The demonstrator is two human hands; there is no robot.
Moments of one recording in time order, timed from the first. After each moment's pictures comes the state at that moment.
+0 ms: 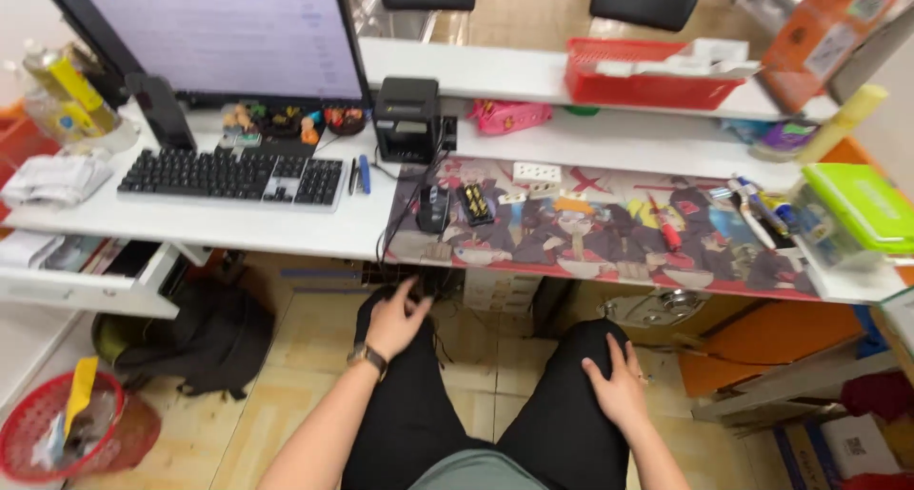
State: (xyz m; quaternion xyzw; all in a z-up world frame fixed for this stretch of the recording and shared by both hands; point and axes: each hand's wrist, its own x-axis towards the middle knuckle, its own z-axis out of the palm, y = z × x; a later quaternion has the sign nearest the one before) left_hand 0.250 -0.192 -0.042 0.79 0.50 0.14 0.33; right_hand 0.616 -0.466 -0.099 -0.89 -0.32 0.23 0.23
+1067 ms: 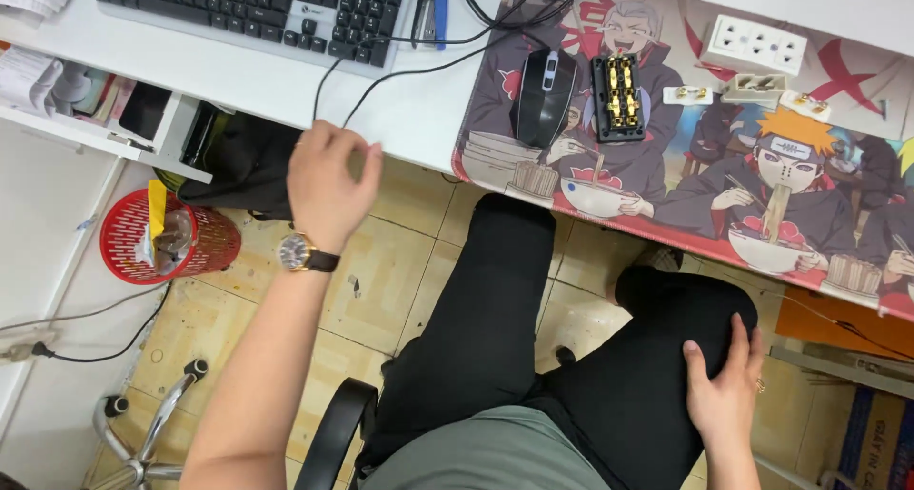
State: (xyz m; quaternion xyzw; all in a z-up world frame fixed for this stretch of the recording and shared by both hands) left_hand 0.138 -0.110 0.038 0.79 0.54 0.27 0.02; right_hand 0.581 -0.452 -0.059 -0.89 -0.32 0.23 0.22
